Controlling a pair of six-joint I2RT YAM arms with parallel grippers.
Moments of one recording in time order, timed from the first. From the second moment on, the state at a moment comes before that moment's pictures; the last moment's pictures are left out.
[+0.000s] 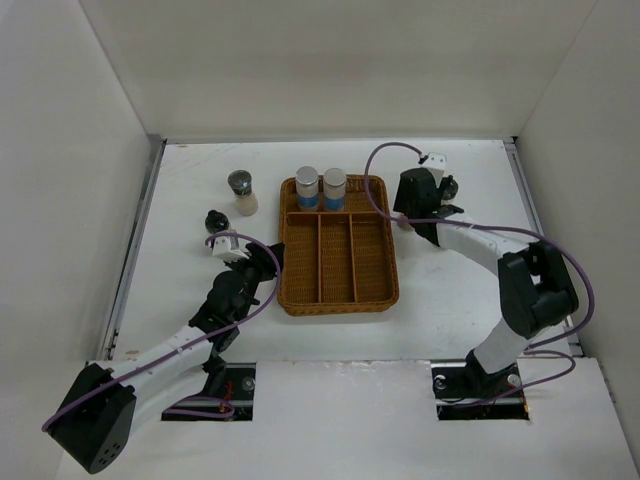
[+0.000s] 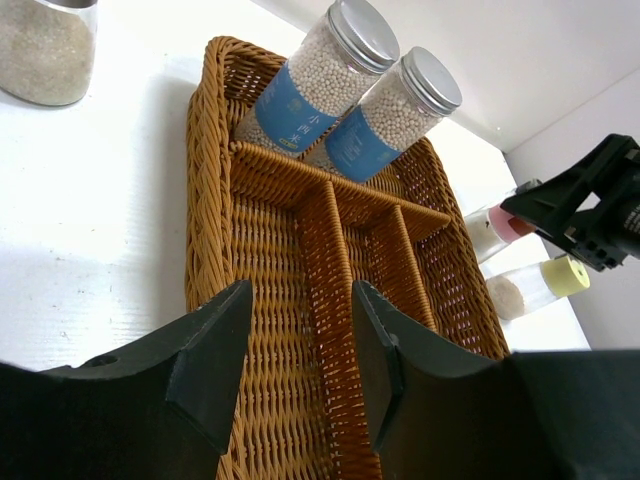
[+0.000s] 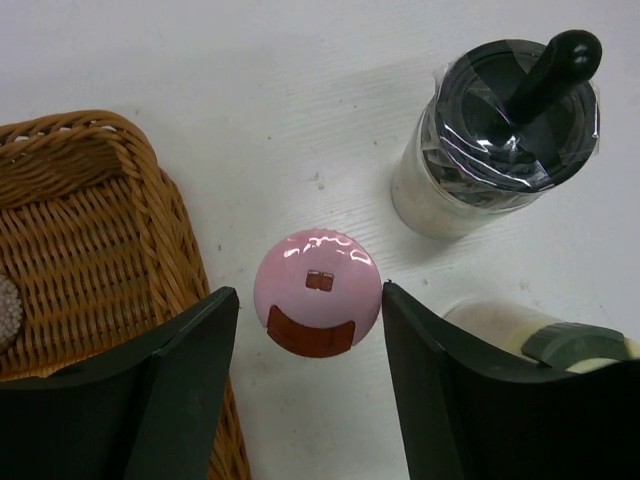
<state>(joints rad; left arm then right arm) -0.60 0.84 0.14 0.65 -0.37 -0.67 0.41 1.64 1.06 -0.03 0.54 0.39</state>
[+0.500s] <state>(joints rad) -0.60 0.84 0.14 0.65 -0.37 -0.67 0.41 1.57 1.06 0.01 0.55 0.35</state>
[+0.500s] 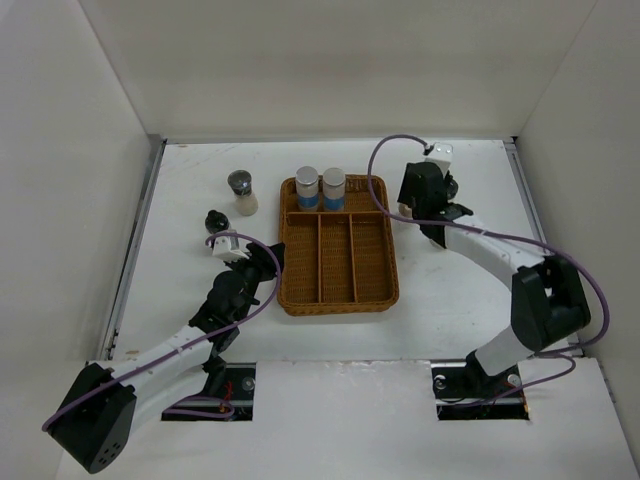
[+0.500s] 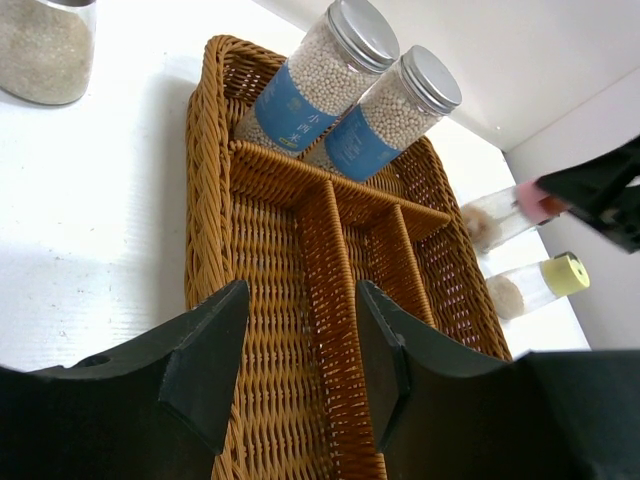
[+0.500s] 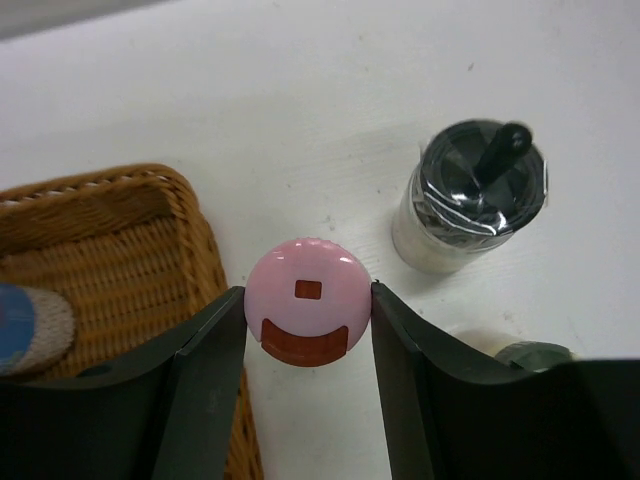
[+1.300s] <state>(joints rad) -0.60 0.85 0.14 0.65 -0.37 -0.67 0.57 1.82 1.33 0.05 0.47 0.34</state>
